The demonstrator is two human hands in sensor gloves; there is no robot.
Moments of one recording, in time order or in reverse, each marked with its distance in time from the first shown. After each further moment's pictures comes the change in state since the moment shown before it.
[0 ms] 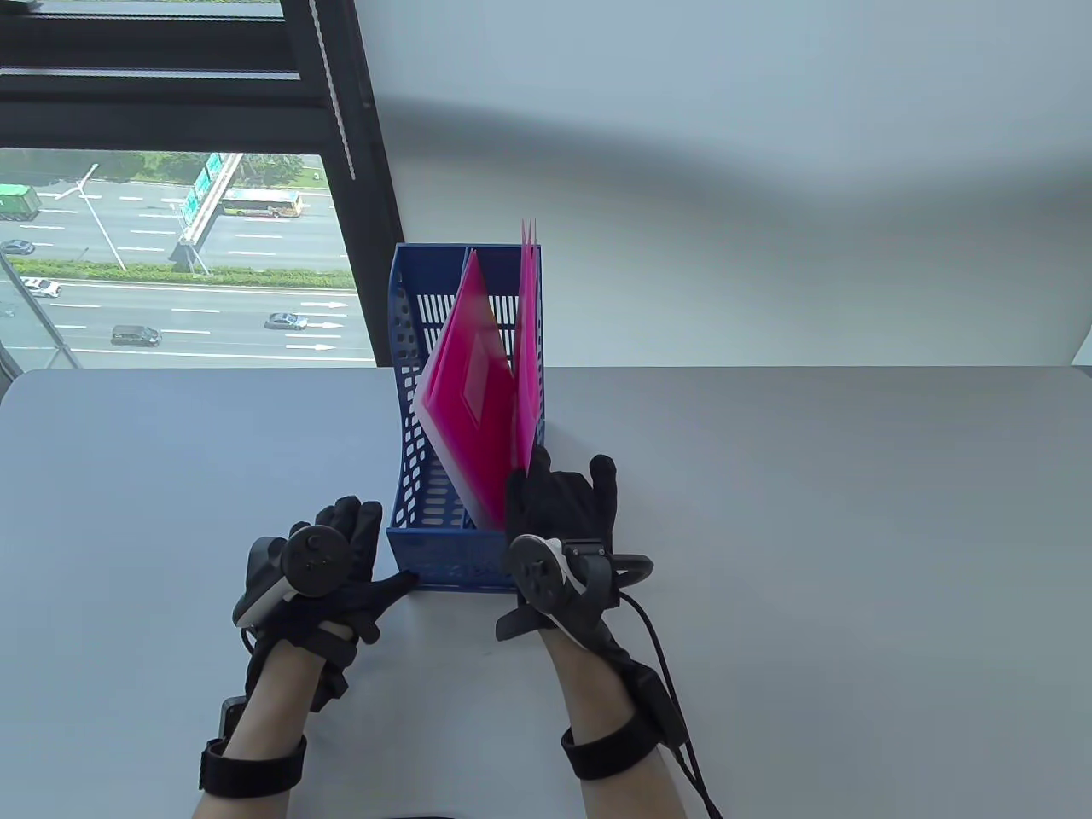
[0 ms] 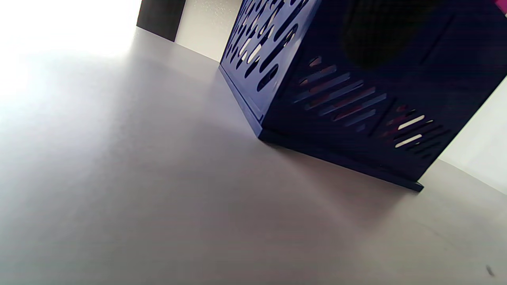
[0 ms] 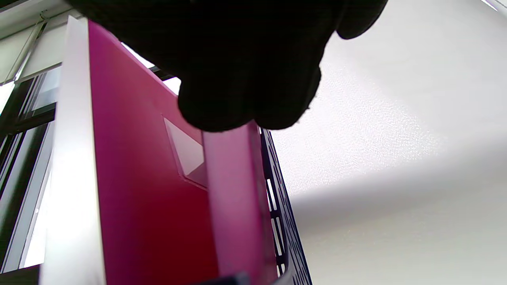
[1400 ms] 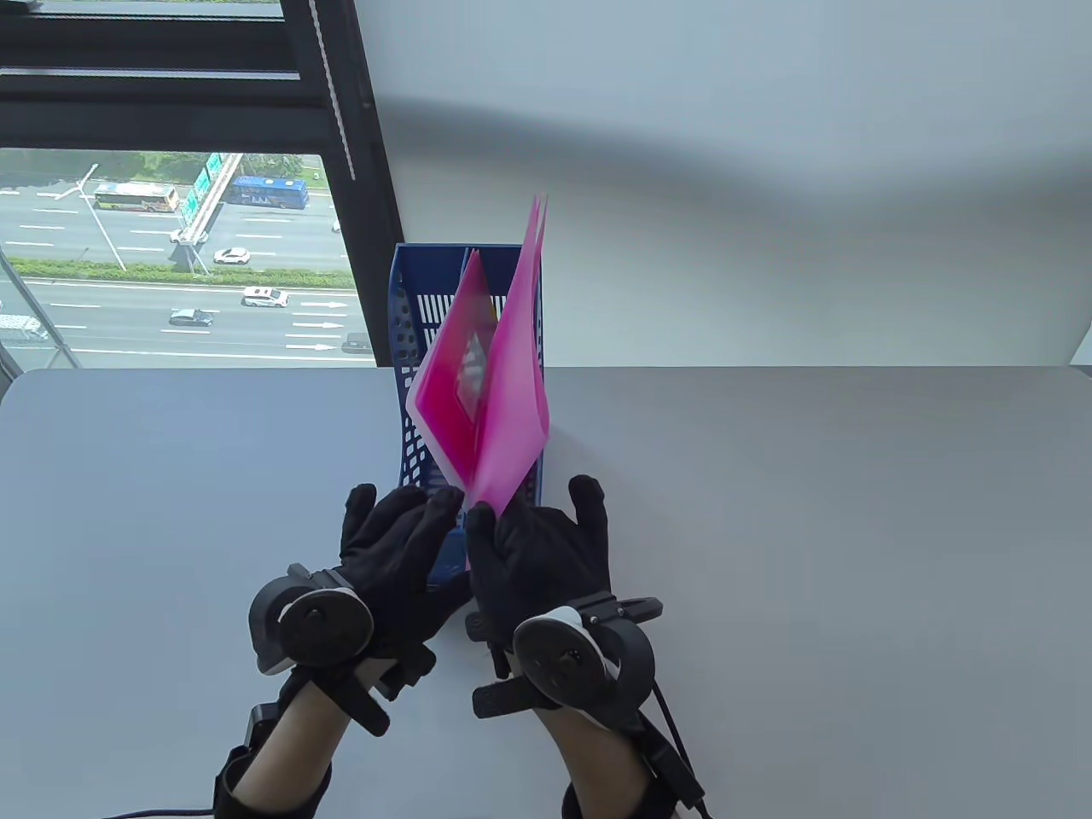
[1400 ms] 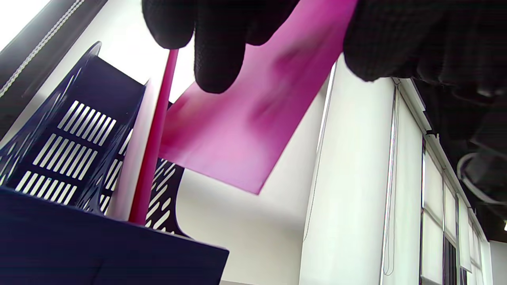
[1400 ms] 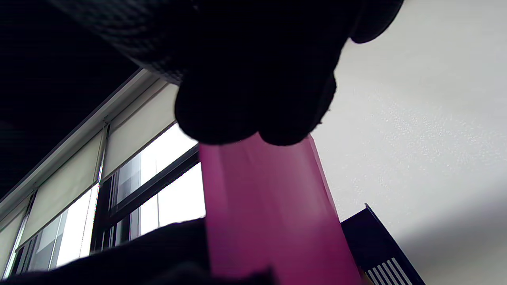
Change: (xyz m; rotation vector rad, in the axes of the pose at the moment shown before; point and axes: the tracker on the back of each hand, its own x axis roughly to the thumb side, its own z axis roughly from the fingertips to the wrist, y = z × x) left_hand 0.140 0.060 0.069 0.591 -0.491 -0.013; right_hand 0.050 -0.112 0.002 -0.034 -0.077 -0.321
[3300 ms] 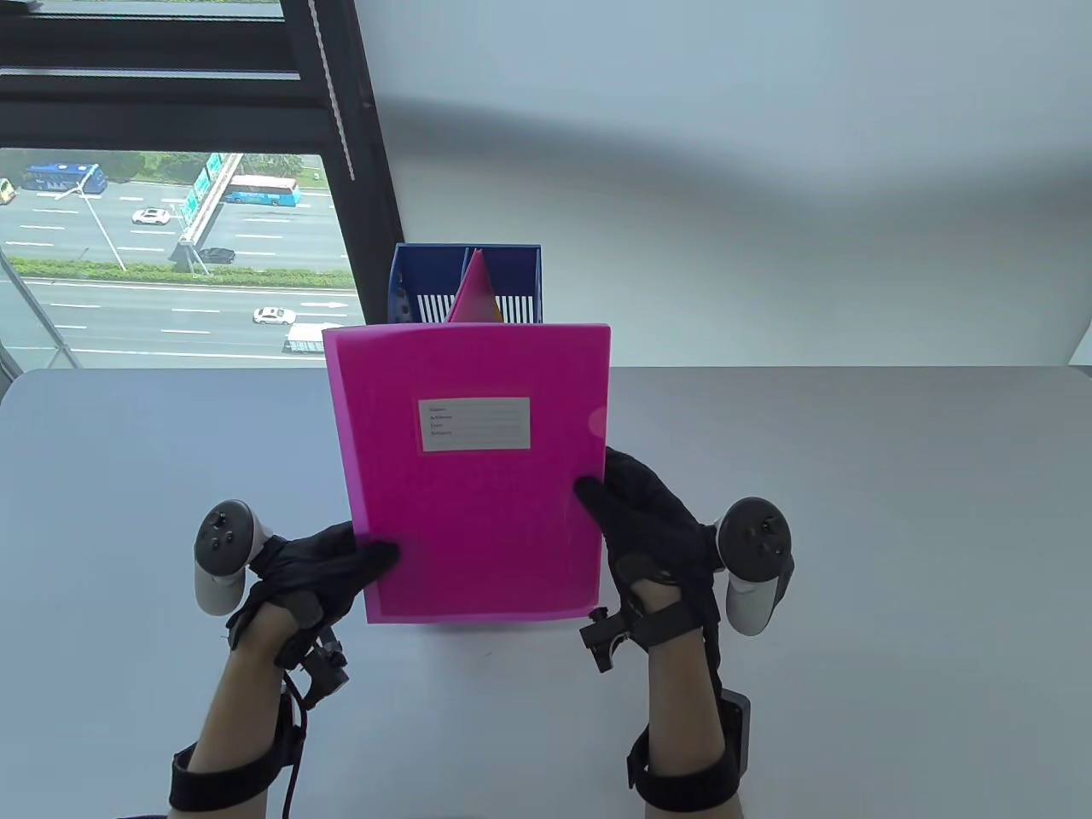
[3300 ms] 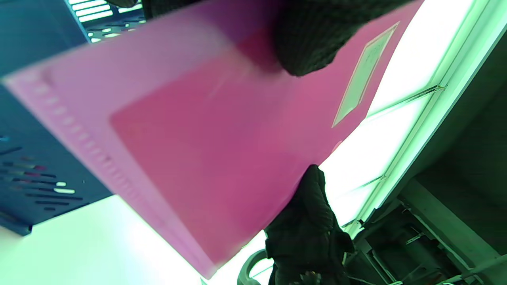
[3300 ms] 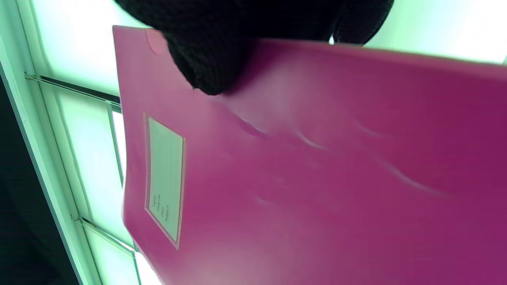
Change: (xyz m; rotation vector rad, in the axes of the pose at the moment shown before) left_hand -0.104 -0.003 0.012 -0.281 0.171 0.988; right_hand -0.157 0.016 -0.020 0.400 0.451 -0.779
